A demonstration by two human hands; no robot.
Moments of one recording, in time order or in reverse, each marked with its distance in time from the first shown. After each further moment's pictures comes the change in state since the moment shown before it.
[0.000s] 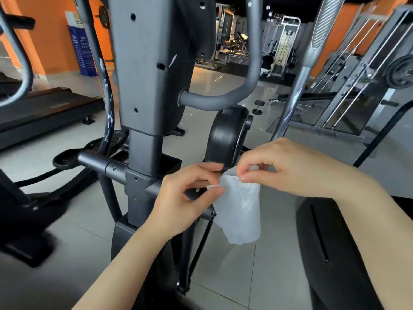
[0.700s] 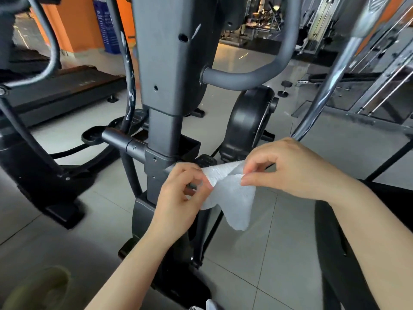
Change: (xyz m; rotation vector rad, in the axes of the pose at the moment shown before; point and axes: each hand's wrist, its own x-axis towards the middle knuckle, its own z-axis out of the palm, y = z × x) left_hand -0.037 -0.006 -0.010 0.215 0.192 -0.429; right_hand 0.026 0.011 0.043 0.232 0.041 0.014
